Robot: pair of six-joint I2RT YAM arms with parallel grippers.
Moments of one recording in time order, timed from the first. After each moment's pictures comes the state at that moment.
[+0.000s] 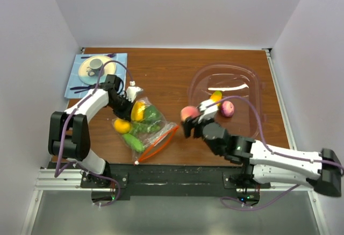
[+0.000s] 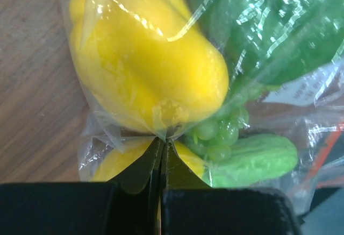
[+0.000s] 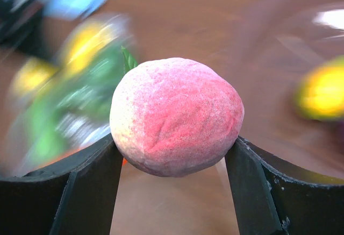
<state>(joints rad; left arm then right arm) -0.13 1.58 1.03 -0.81 0.41 0.48 1.18 0.92 0.61 -0.05 0.71 0.40</state>
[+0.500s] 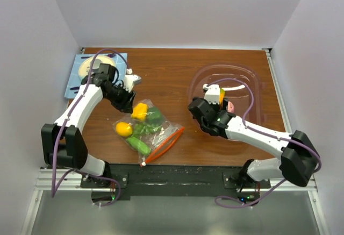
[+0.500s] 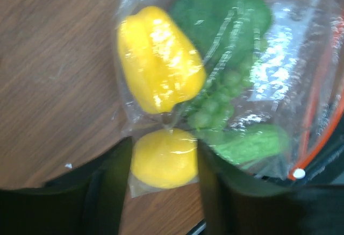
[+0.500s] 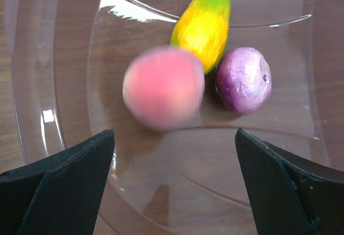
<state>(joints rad) -0.12 1.48 1.20 -0.95 0.47 0.48 0.87 1.31 0.85 -0.44 0.89 0.63</state>
